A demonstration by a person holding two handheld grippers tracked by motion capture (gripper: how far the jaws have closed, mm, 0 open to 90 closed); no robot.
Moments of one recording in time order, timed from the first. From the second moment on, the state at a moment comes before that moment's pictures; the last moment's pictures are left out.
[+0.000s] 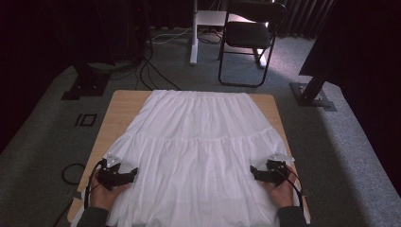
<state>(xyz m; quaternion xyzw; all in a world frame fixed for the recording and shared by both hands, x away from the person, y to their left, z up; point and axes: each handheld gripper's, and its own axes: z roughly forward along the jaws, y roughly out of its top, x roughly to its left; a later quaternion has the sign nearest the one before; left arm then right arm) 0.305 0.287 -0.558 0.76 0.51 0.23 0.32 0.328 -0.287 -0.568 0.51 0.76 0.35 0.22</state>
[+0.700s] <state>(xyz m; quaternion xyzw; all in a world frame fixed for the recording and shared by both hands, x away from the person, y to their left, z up) 0.295 0.321 -0.504 0.71 0.53 0.31 0.34 0.326 -0.287 -0.568 0.50 0.76 0.35 0.22</state>
